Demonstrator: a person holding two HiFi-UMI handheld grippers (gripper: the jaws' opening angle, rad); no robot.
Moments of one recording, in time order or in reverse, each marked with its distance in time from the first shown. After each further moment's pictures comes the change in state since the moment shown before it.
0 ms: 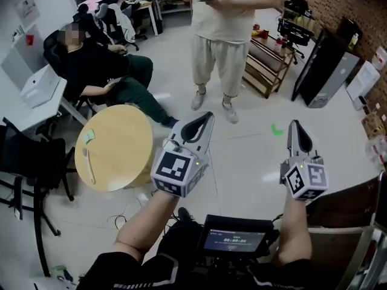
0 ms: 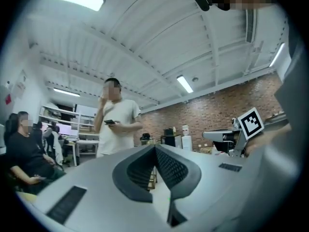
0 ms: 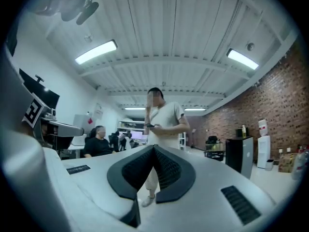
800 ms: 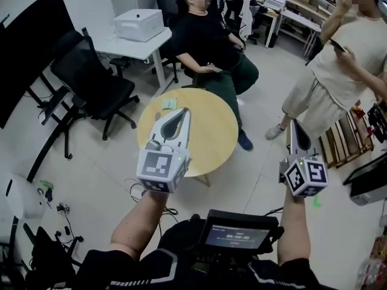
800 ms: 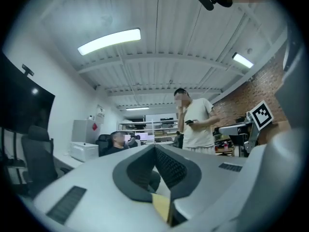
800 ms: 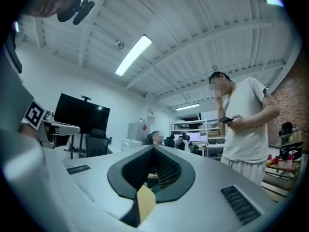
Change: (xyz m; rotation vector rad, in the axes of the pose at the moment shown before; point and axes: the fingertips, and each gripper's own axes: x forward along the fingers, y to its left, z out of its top) left arm -0.380 0.449 -0.017 0.030 -0.025 0.837; right arm 0.276 0.538 -0.010 0.051 -0.018 0.680
